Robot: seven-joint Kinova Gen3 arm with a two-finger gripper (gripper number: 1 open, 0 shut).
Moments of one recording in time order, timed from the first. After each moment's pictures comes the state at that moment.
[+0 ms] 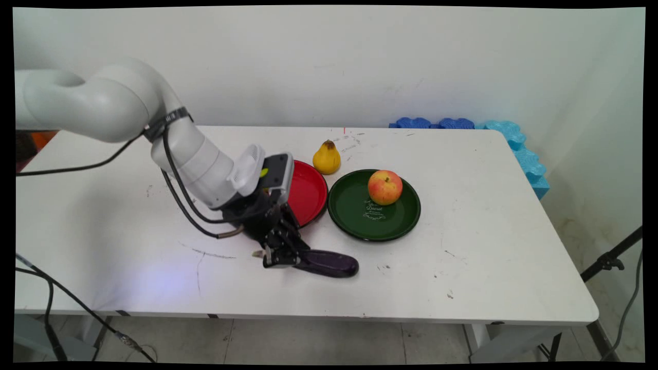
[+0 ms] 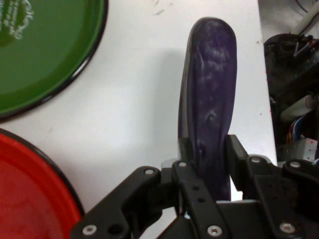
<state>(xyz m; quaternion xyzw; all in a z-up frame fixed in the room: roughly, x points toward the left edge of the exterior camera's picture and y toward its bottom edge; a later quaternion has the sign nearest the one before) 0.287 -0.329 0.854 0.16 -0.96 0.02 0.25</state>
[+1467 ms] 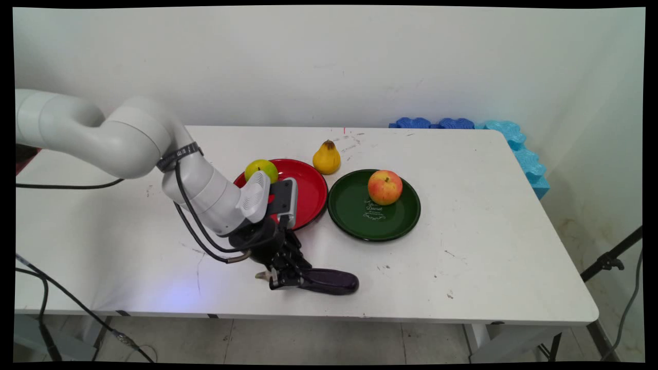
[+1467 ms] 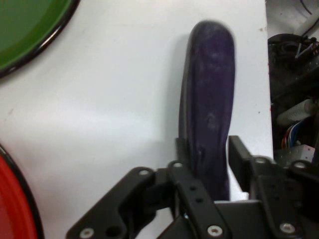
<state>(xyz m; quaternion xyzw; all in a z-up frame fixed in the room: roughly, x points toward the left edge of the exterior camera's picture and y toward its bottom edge) 0.276 -0.313 0.815 0.19 -0.95 0.02 0.24</state>
